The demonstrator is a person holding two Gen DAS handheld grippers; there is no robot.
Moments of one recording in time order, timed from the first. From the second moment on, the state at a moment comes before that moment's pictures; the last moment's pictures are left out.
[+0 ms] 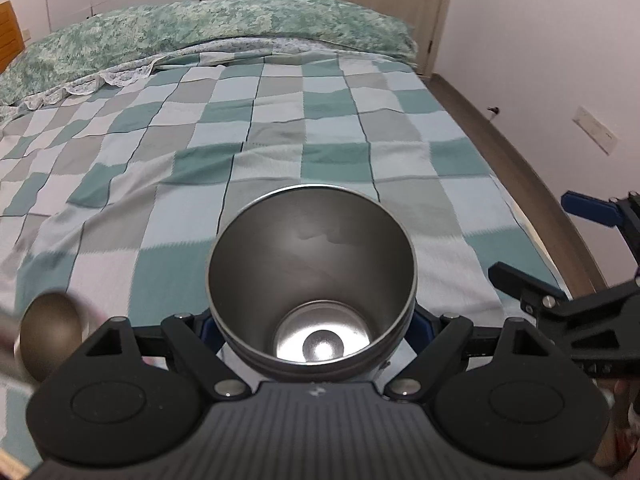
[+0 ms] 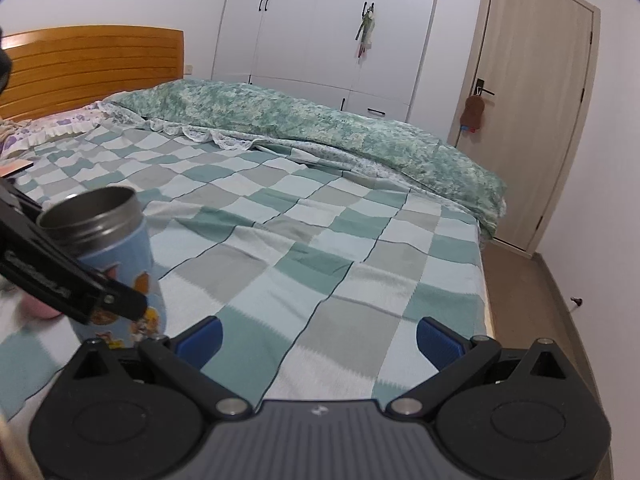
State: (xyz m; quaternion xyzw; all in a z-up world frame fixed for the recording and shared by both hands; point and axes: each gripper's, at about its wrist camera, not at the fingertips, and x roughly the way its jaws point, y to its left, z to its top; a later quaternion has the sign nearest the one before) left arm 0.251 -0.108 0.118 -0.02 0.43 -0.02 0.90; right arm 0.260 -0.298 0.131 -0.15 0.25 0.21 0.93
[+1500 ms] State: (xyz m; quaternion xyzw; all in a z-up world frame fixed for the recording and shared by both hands) left arm 0.175 -0.069 0.097 0.00 0.34 -0.05 0.94; right arm 0.185 -0.272 0.101 -0.14 0.30 0.23 0.92
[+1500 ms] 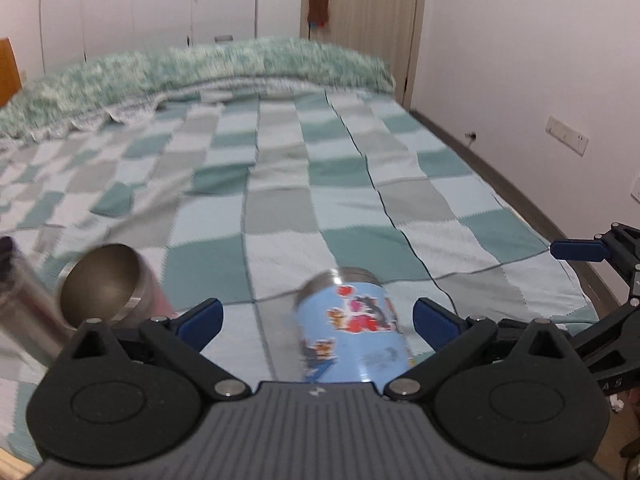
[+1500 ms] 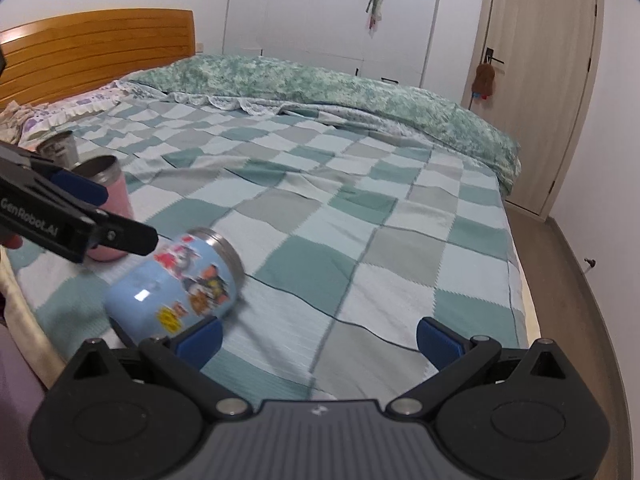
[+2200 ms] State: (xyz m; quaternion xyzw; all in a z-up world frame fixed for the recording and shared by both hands) left arm 0.102 0.054 0.075 0.03 0.25 -0.01 0.97; right arm 0.172 -0.172 0.108 -0.10 0.32 0.23 0.91
